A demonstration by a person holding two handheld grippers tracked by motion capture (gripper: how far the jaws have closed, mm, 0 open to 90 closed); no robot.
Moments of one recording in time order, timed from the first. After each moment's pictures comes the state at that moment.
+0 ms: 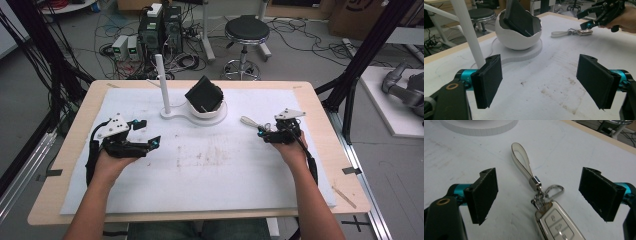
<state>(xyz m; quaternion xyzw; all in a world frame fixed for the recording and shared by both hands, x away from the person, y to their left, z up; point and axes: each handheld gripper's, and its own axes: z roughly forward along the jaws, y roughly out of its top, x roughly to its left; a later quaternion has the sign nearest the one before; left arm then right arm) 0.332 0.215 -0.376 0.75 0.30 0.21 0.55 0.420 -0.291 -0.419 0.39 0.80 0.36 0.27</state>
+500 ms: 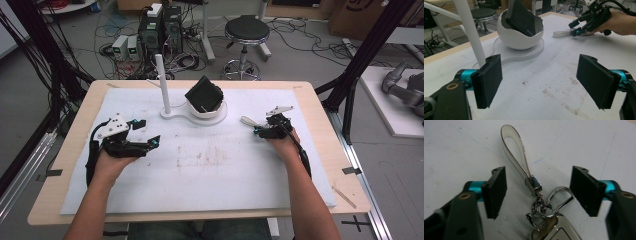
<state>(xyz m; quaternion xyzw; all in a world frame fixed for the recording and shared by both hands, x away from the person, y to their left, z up) 0.333 0.214 -0.377 0.75 0.30 0.22 0.55 0.457 -0.281 -0.444 0.41 0.83 0.31 0.23</state>
